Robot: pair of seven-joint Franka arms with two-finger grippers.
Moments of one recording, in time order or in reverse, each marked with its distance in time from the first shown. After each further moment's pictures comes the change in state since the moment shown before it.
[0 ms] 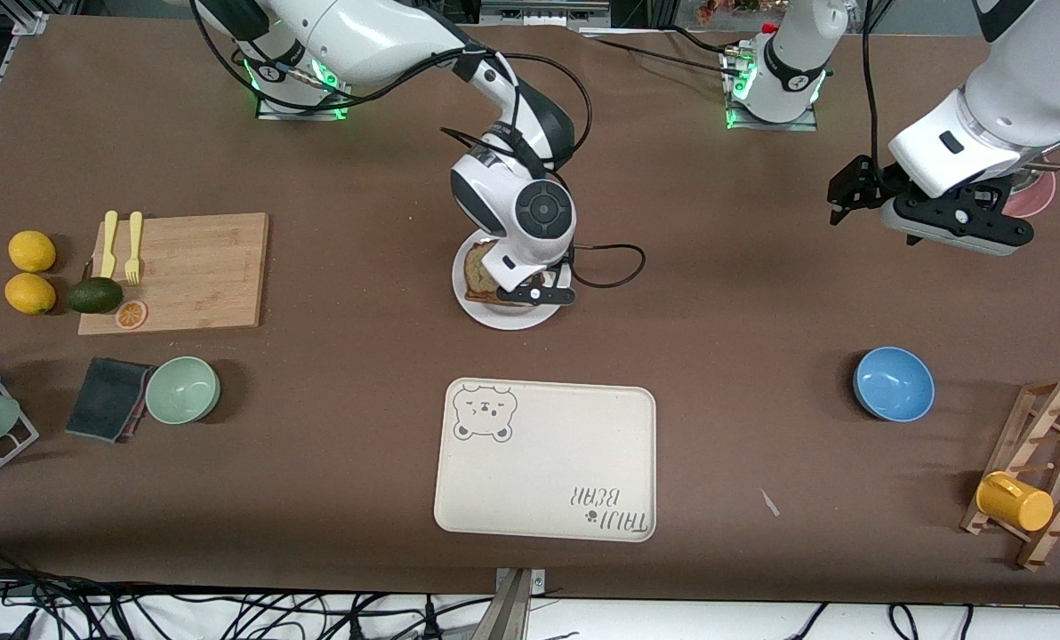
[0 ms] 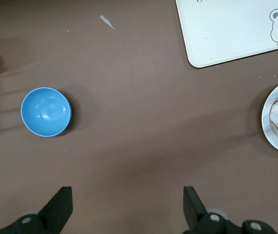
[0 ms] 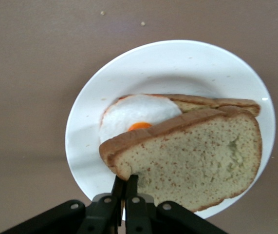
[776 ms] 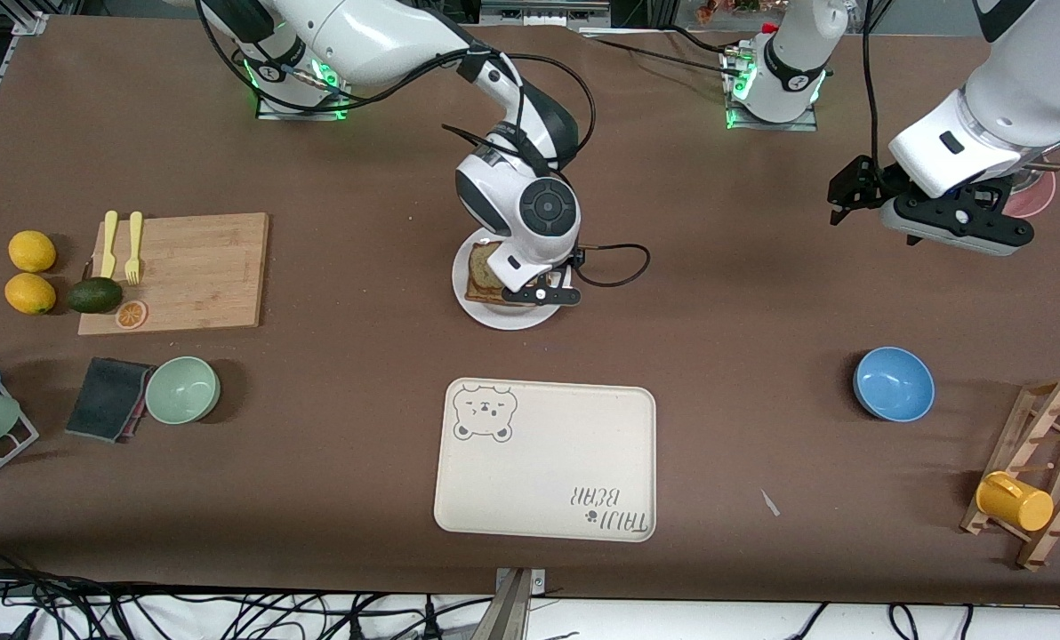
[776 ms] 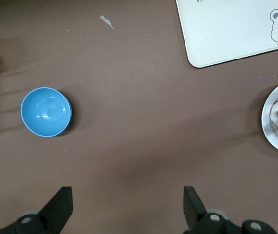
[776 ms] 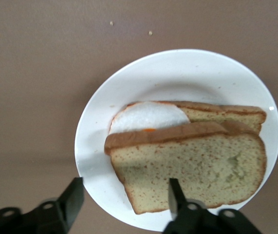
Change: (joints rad) left arm 0.001 0.000 0.000 0.000 0.000 0.000 0.000; right arm 0.000 0.004 -0.009 0.023 0.000 0.005 -0.001
